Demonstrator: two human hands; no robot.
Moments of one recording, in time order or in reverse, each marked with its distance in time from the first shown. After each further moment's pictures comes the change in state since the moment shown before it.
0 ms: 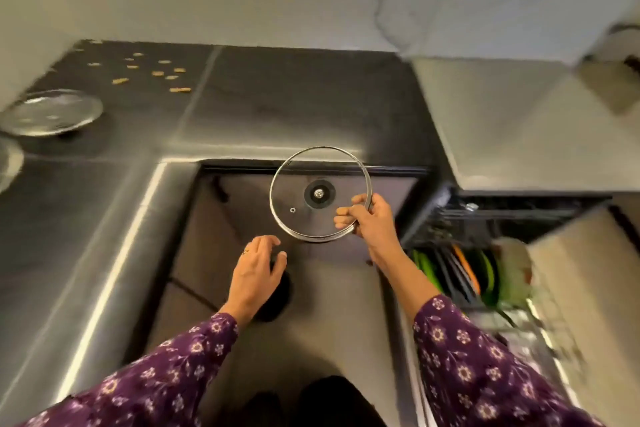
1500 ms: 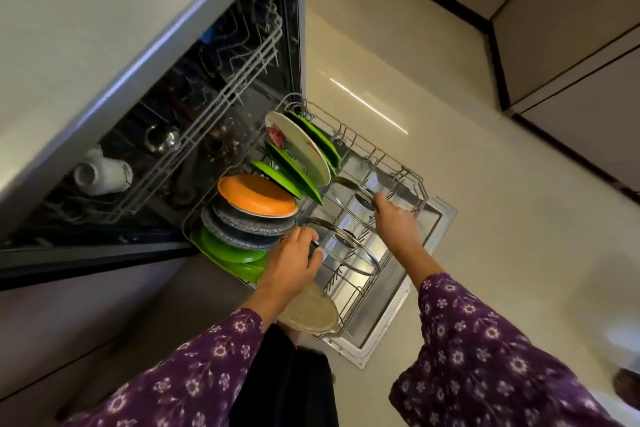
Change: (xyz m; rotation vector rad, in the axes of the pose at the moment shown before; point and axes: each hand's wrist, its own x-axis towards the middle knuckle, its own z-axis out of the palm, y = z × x) left_hand 0.011 0.330 0.583 0.112 -1.042 0.680; right_hand 0.059 0.333 -0.615 -1.082 0.543 0.552
